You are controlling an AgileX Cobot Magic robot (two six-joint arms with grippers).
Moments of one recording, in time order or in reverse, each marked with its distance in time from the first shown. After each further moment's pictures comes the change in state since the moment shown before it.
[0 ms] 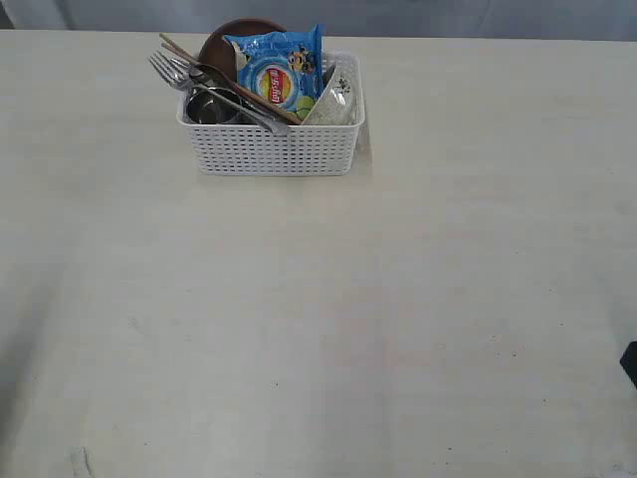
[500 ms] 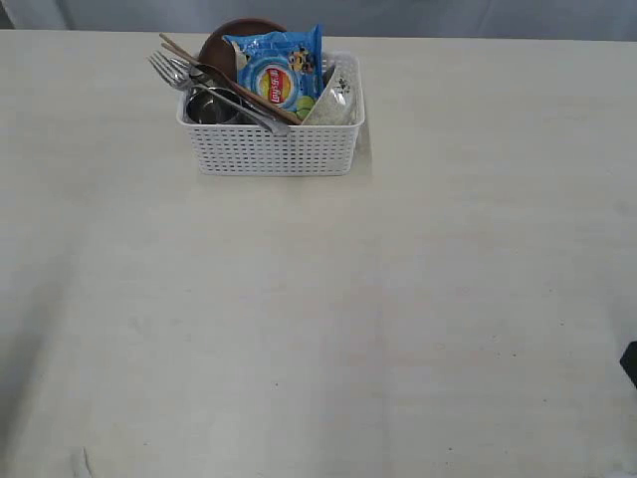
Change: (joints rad) left arm 0.000 0.000 0.001 0.090 -0.211 -0.008; right arm 0.000 0.000 0.000 0.000 0.000 0.000
